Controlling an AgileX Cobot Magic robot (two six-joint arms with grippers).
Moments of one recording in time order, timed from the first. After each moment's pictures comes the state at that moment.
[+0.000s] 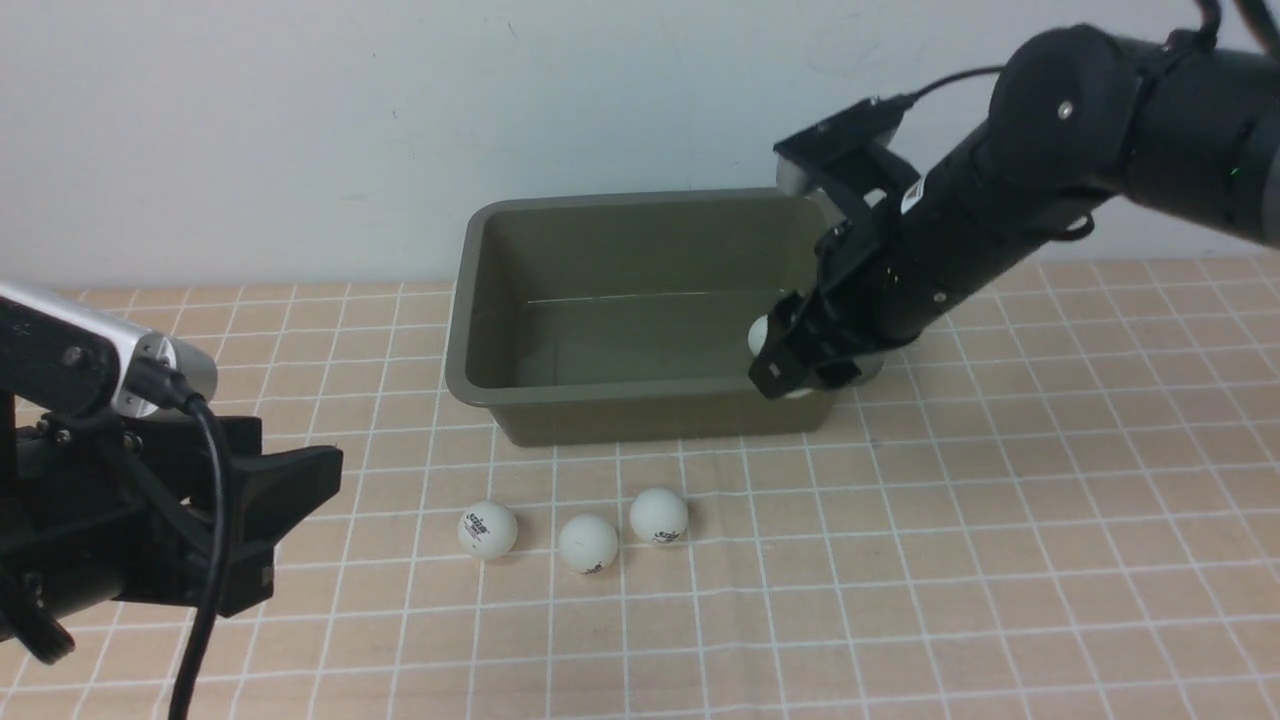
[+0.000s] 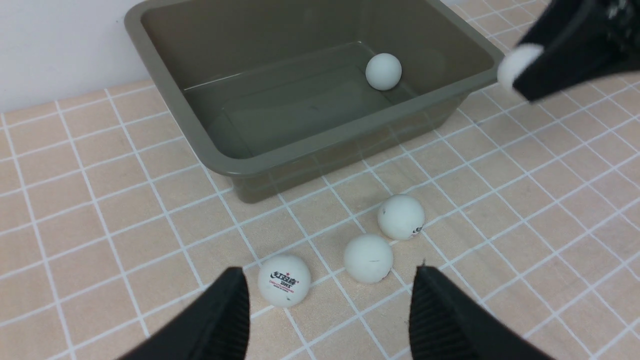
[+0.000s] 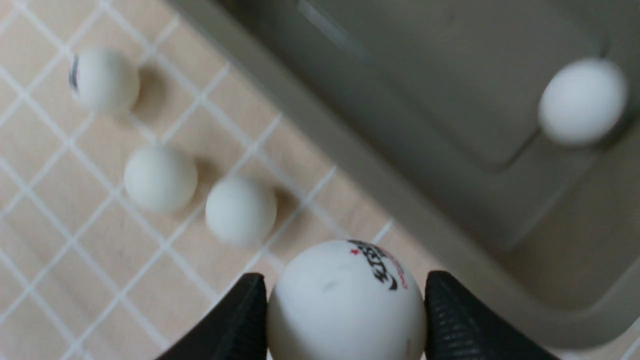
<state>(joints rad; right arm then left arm) 0.42 1.82 -1.52 0.35 0.93 -0.48 0.03 0.87 -0.55 -1.08 0.57 1.12</state>
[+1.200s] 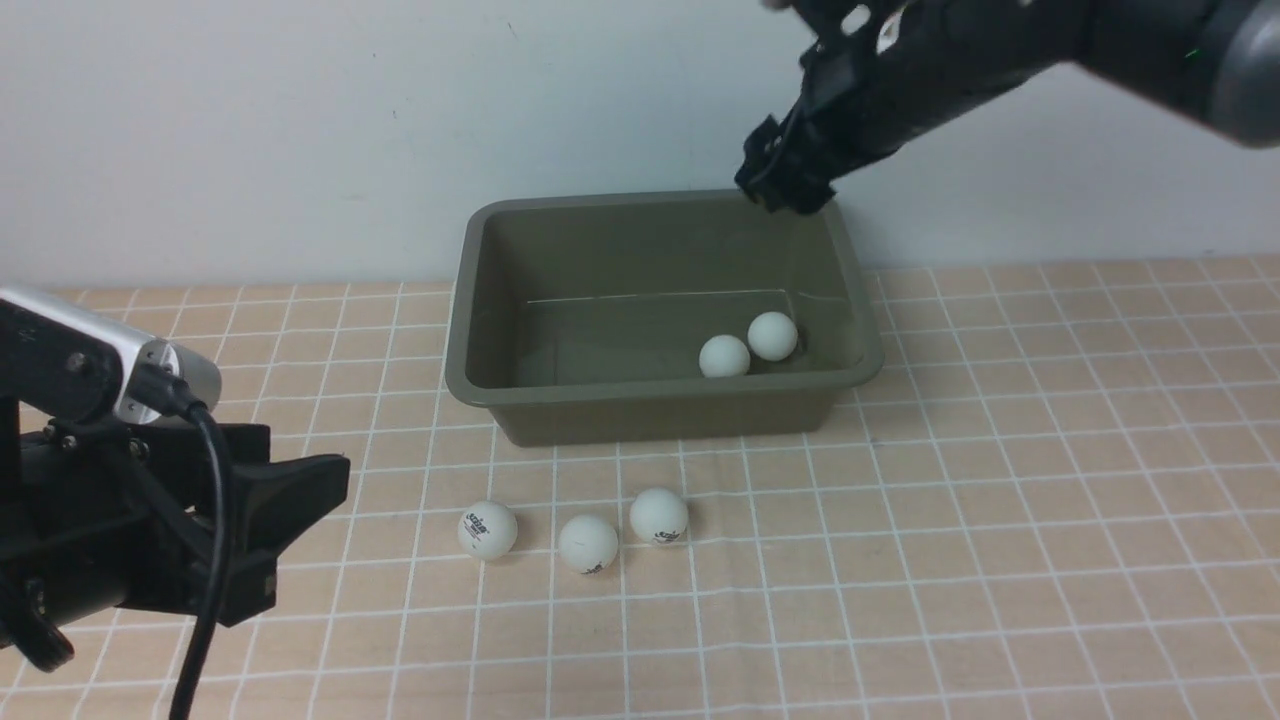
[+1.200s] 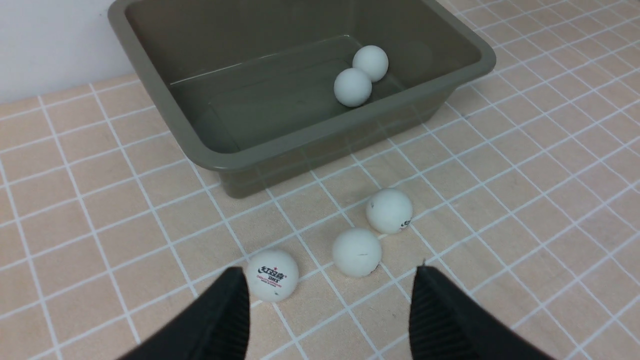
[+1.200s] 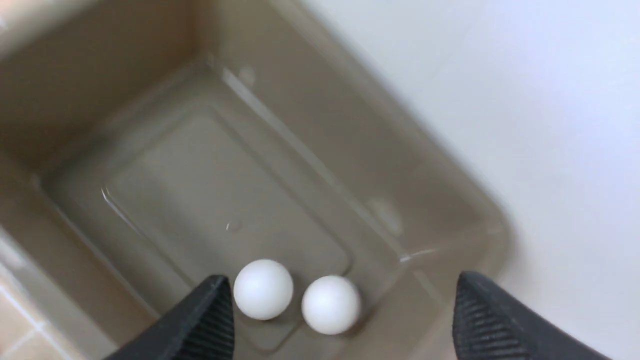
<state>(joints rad) 0.42 1.85 -1.80 0.08 0.84 -0.44 0.03 0.87 -0.55 -1.08 0.59 1.12</state>
